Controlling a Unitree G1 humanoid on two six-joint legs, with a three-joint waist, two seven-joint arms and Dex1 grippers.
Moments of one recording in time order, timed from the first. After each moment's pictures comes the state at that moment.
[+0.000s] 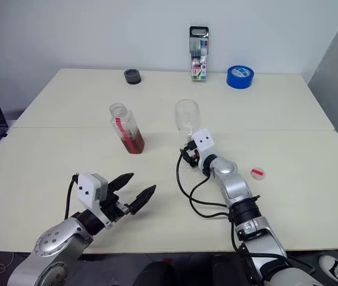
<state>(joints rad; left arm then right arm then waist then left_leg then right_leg) 0.20 0.41 0.10 -0.63 -0.48 0.51 -0.45 -0.63 -0.06 0.14 0.41 0.02 0.27 0.38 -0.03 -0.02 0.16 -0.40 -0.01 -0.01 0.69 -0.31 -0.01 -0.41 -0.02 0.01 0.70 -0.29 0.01</state>
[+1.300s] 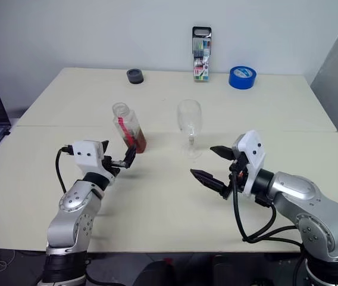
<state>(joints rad) -0.19 0.27 0.16 -0.17 -0.23 0.32 -0.21 -0.29 -0.53 -0.12 -0.76 0.73 0.99 0.52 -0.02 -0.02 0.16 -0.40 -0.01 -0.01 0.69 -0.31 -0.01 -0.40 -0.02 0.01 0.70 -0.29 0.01</state>
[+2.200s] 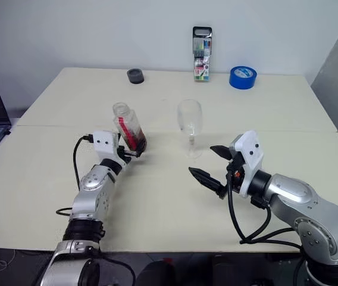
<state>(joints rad) -0.52 0.26 0.14 0.45 -0.17 -0.02 -0.27 -0.29 -0.53 -0.10 -0.78 0.81 0.99 0.37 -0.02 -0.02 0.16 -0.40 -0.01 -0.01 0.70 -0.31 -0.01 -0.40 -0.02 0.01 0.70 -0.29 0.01</state>
